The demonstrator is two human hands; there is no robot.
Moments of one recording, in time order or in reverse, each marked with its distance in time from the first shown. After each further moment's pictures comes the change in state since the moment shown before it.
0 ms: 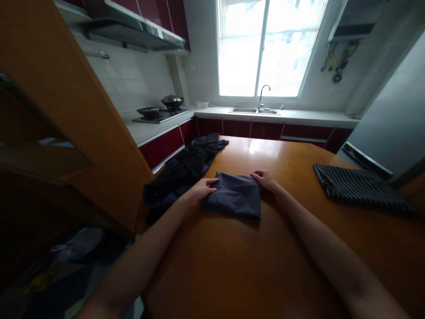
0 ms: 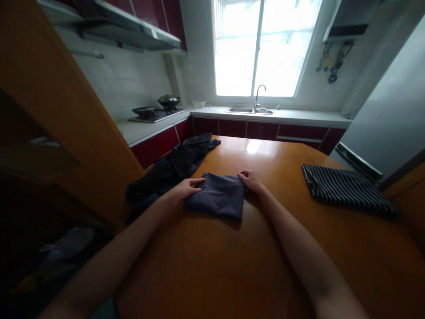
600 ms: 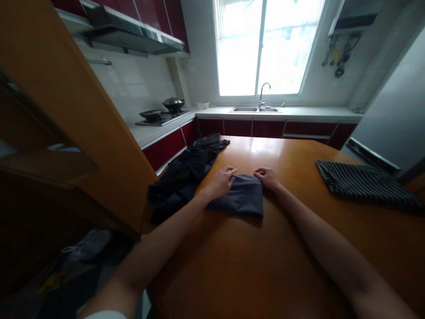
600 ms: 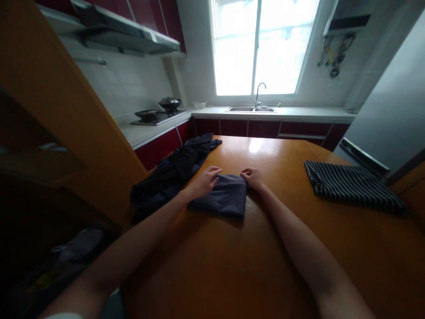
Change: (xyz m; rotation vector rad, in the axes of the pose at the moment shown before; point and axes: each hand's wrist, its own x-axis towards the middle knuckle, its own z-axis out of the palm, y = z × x) left_hand 0.026 0.020 0.046 0.944 0.039 0.677; right_hand 0.005 0.013 0.004 -0.060 0.105 0.023
